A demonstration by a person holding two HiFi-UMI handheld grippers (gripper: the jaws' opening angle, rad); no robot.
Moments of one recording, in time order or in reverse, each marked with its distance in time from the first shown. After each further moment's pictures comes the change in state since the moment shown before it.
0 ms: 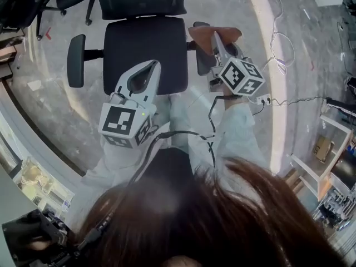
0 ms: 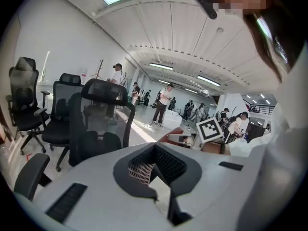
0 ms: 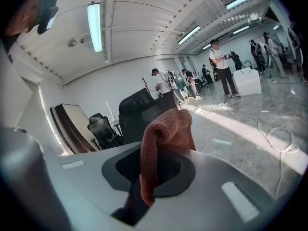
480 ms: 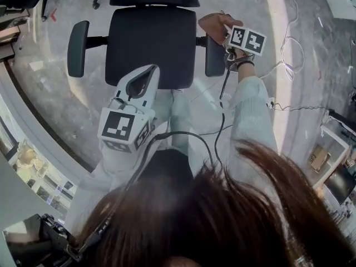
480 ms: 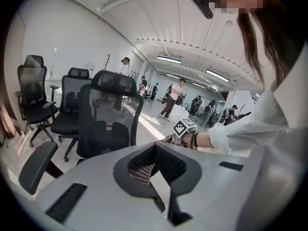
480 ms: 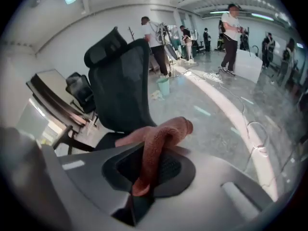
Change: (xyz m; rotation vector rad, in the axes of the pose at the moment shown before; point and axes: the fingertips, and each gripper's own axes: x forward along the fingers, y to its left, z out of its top) left arm 0.002 0.032 -0.043 -0.043 0.074 0.086; right arm 0.108 -0.121 -0.097 -0.024 0.540 -0.194
